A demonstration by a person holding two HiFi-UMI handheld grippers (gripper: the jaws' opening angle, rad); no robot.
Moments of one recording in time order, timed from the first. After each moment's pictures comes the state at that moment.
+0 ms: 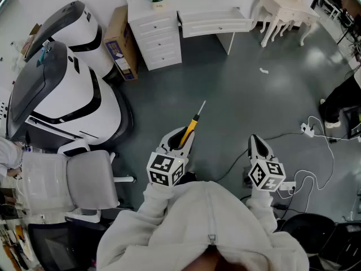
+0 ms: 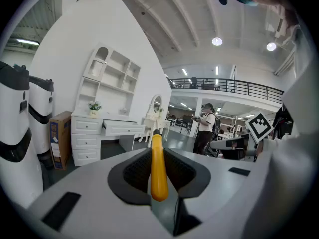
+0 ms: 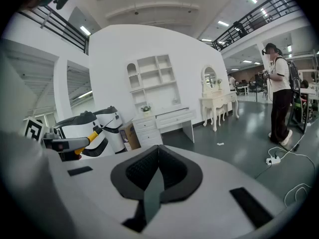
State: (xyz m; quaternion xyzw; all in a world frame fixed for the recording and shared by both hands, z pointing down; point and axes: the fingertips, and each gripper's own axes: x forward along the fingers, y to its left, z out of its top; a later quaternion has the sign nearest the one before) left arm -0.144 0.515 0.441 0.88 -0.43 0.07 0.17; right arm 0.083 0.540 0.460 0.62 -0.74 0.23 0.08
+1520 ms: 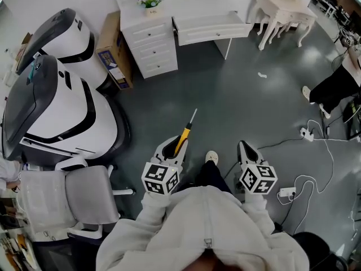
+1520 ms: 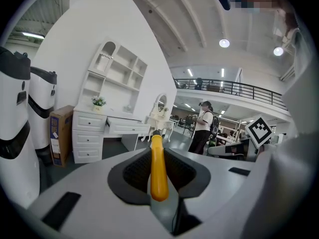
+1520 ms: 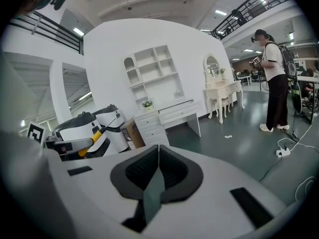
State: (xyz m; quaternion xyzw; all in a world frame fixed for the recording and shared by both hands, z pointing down) left arm -0.161 0.450 0.463 0.87 -0.44 0.07 0.20; right arm 0.049 0.473 0.487 0.60 -0.74 0.28 0.08
